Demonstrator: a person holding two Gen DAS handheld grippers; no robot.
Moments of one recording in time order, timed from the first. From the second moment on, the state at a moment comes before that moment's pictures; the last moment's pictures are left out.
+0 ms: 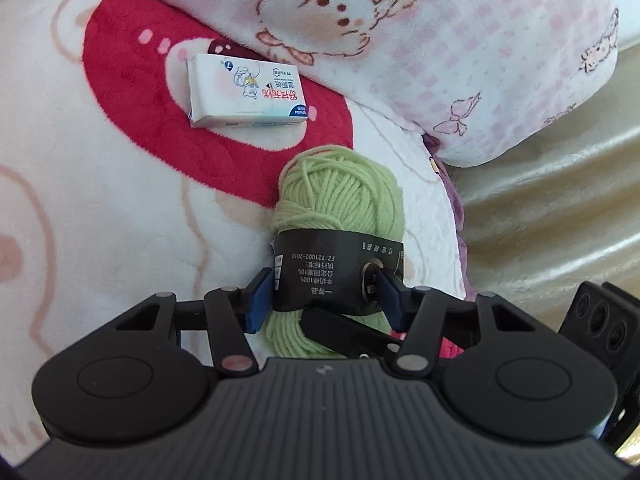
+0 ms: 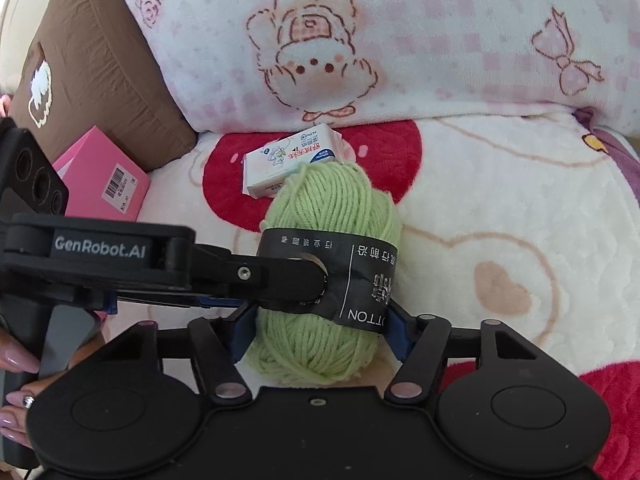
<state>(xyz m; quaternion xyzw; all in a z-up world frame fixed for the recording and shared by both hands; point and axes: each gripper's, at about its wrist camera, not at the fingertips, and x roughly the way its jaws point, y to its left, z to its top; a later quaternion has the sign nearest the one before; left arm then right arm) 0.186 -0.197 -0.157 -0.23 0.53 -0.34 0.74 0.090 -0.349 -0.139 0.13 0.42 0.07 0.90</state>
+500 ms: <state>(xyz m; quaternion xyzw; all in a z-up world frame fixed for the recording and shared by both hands) 0.151 -0.178 -0.126 -0.16 0.51 -0.34 0.78 0.076 -0.315 -0.121 0.12 0.43 0.09 0.89</state>
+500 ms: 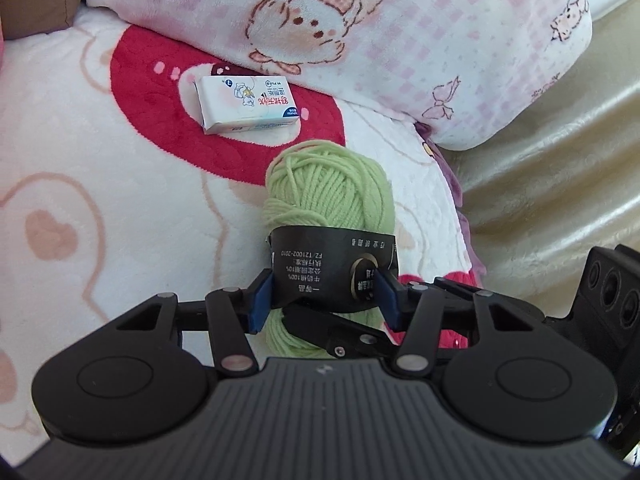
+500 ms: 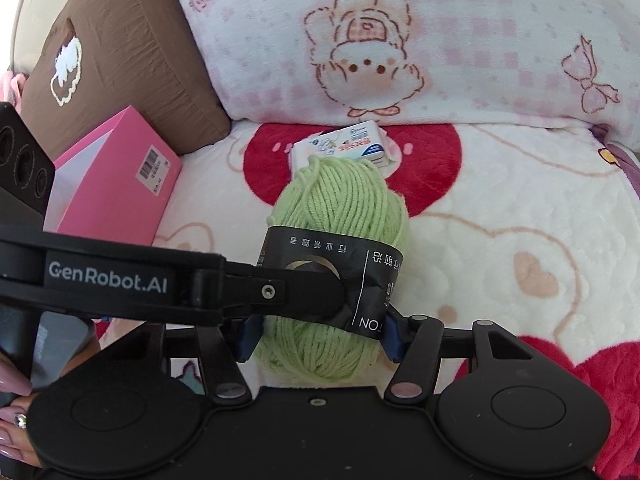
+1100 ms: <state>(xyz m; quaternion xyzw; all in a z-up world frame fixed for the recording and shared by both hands) 0.115 -0.142 -0.089 -0.15 0.51 -0.34 0.77 0.047 -0.276 -0.084 0.10 0.46 0.11 0.88</state>
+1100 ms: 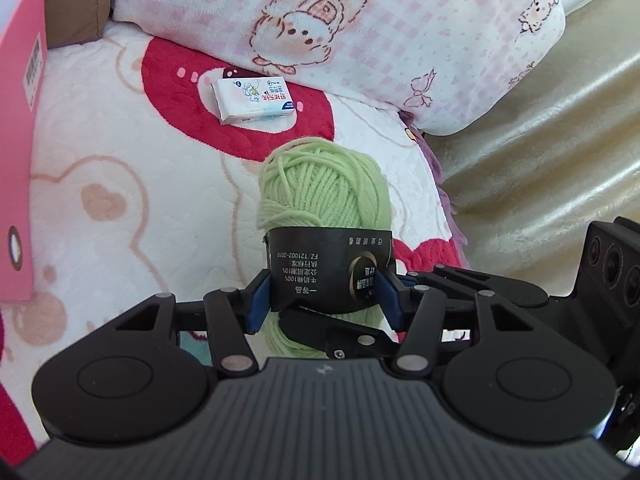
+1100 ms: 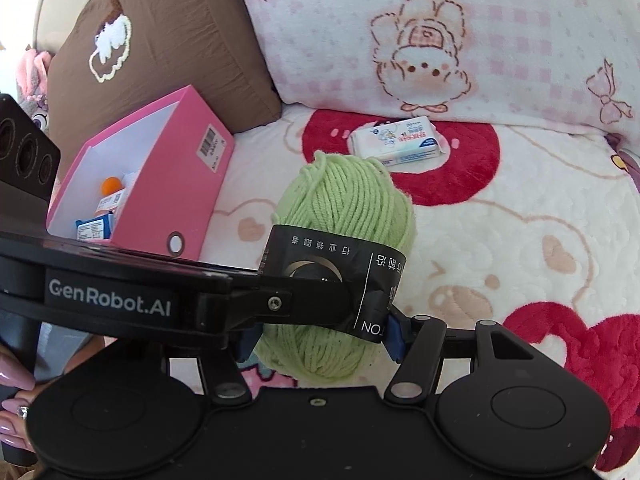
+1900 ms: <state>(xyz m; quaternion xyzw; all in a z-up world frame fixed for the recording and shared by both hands) 0.059 -0.088 -0.020 -0.11 0.48 -0.32 0.81 0.004 -0.220 -0.026 0.08 0.43 0.16 0.88</state>
